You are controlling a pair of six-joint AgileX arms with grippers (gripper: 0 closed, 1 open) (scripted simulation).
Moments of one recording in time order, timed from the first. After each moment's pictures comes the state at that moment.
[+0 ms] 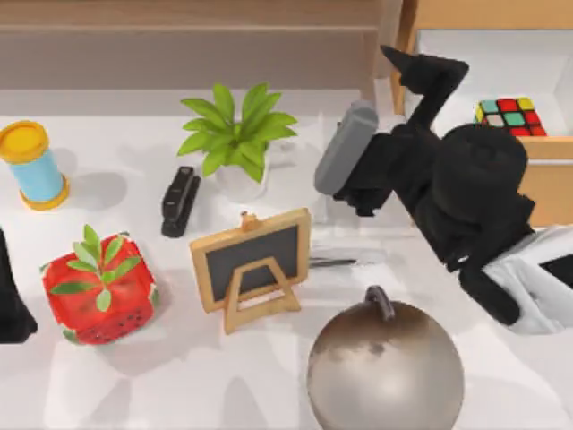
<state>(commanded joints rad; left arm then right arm) 0.00 0.00 0.00 0.00 0.00 0.00 0.63 1.88 0.76 1.09 0.28 -1.11</state>
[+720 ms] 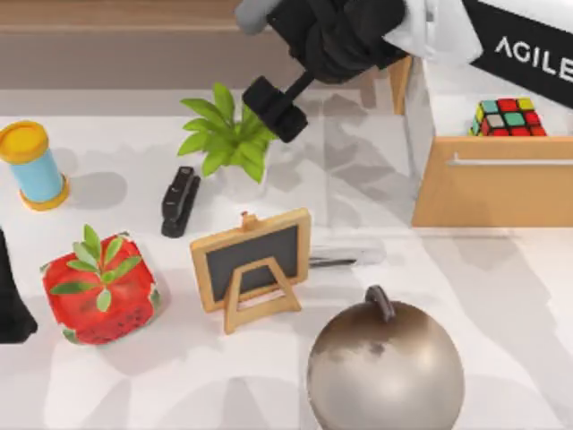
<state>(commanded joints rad) 0.00 0.00 0.00 0.00 0.00 0.00 0.62 2.14 1.90 -0.67 0.18 -0.29</state>
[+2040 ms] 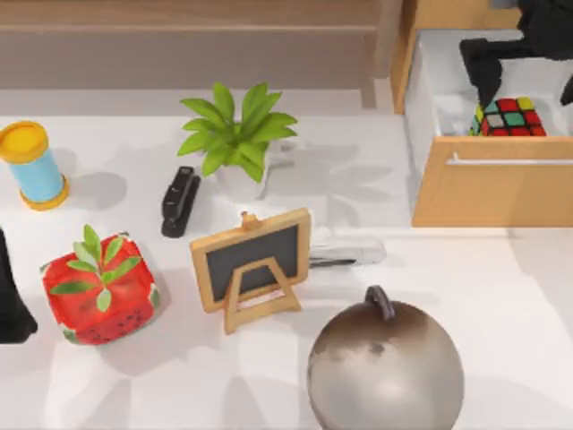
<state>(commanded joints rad) 0.00 0.00 0.00 0.00 0.00 0.00 0.14 2.42 2.39 -1.43 0.01 0.07</state>
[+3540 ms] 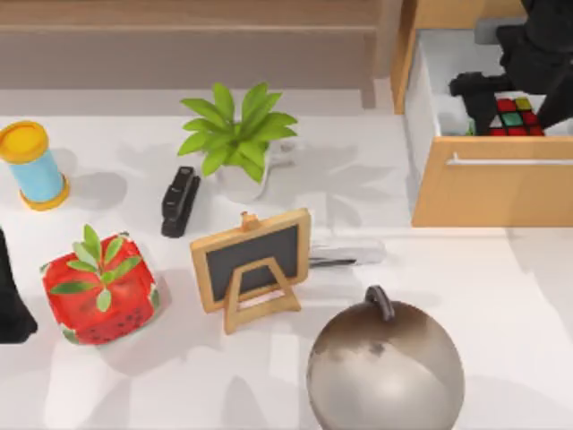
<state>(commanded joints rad) 0.00 0.00 0.00 0.00 0.00 0.00 0.13 2.46 2.24 -1.25 0.01 0.06</state>
